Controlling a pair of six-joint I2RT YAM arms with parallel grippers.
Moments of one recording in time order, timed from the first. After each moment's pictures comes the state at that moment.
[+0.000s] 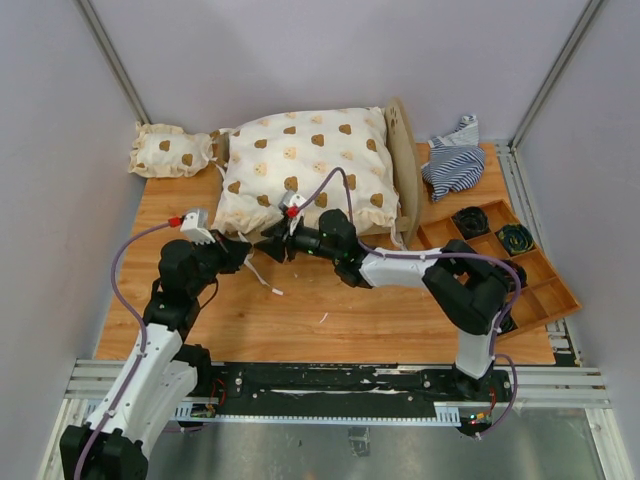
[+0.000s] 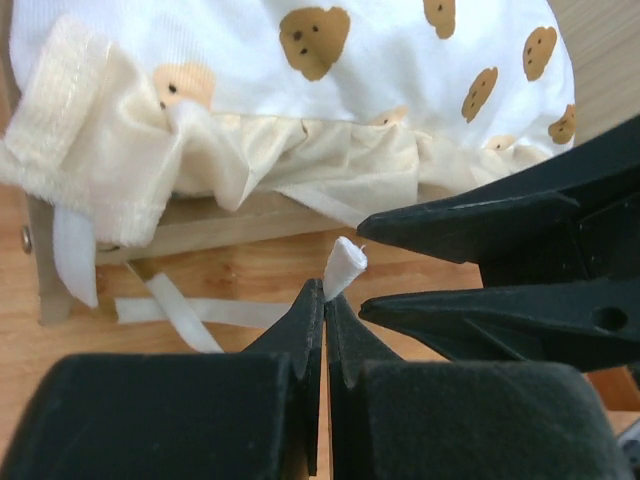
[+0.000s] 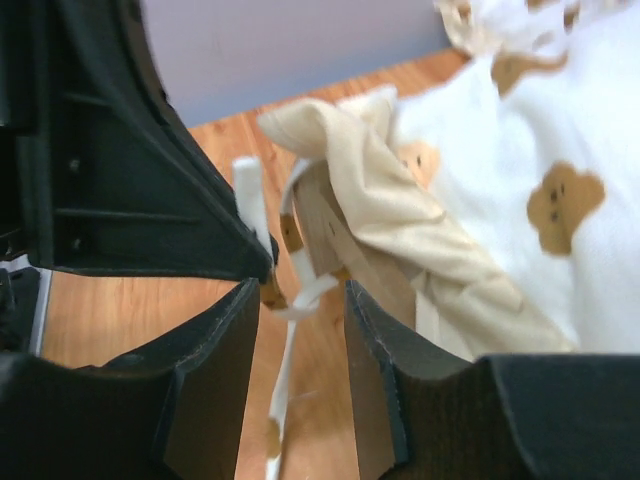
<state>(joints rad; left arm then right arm) -0.16 0.65 0.40 0.02 0.24 -0.49 0.92 1.85 1.08 0.71 -0.34 0.16</state>
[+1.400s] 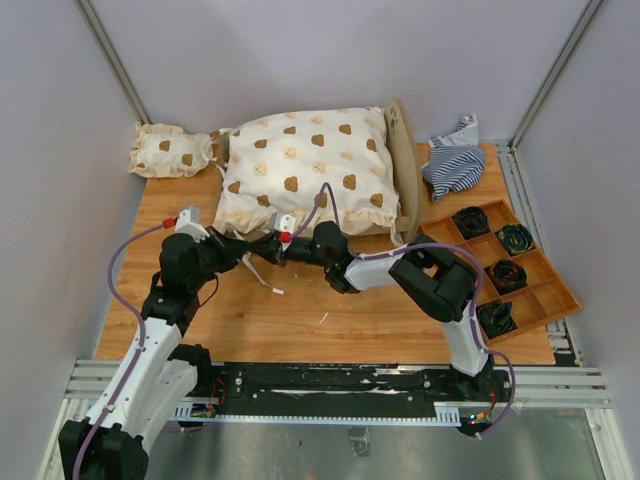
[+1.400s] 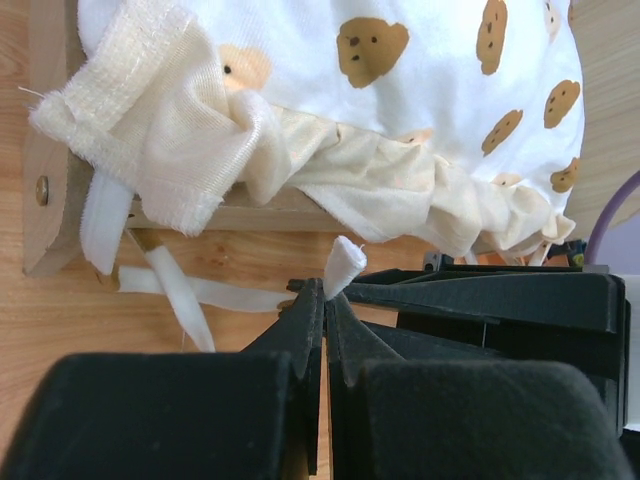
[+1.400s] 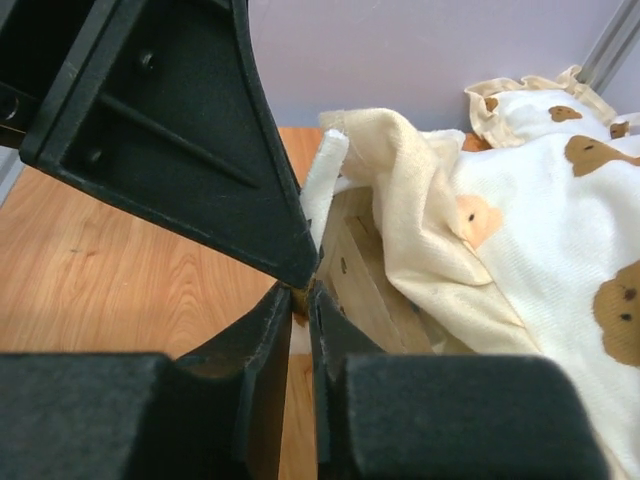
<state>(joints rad) -0.15 0.69 0.46 -0.08 0.17 -0.69 0.94 2.05 1.09 1.09 -0.47 -0.11</state>
